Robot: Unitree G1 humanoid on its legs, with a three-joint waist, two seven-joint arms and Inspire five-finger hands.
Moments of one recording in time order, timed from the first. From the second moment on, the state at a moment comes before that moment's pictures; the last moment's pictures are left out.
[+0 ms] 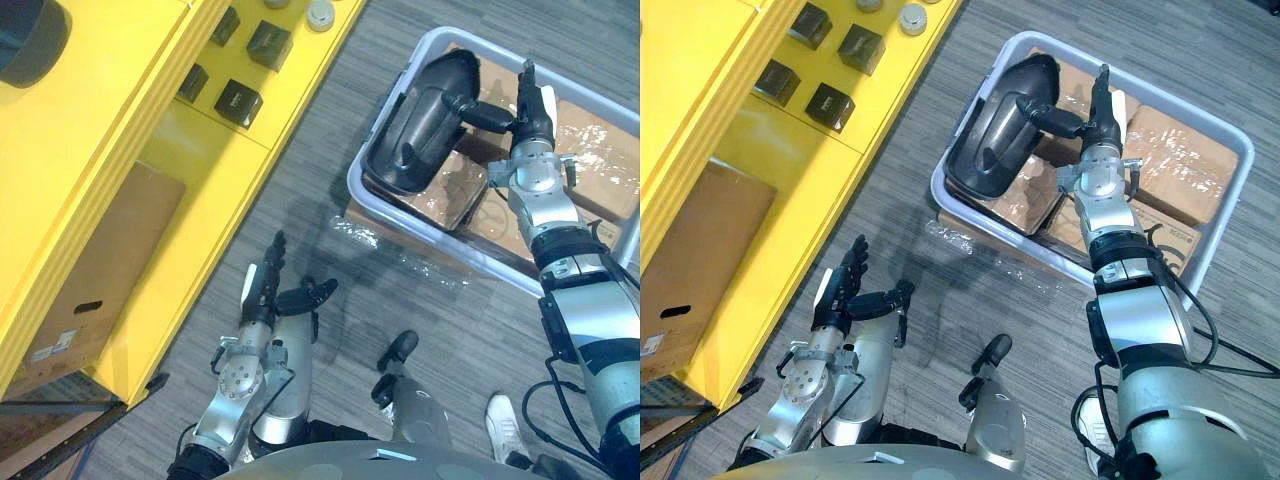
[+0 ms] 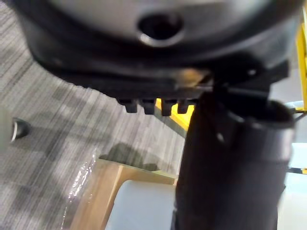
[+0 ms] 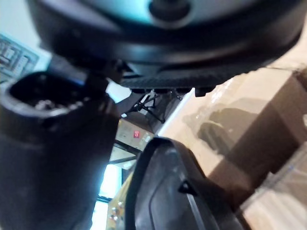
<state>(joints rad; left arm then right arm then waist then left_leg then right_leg) 0.14 0.19 -0.34 0.15 -0.15 -0.25 0.25 -1.00 -0.59 0.25 1.01 0.20 -0.06 -0.25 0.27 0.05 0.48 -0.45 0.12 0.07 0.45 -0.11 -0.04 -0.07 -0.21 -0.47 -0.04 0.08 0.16</state>
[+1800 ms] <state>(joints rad) -0.08 0.27 -0.28 -0.10 -0.15 -0.33 0.33 -0.81 -0.63 0.21 0.77 -0.23 0.12 -0.67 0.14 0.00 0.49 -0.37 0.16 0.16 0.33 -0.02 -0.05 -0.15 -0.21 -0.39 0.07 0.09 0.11</state>
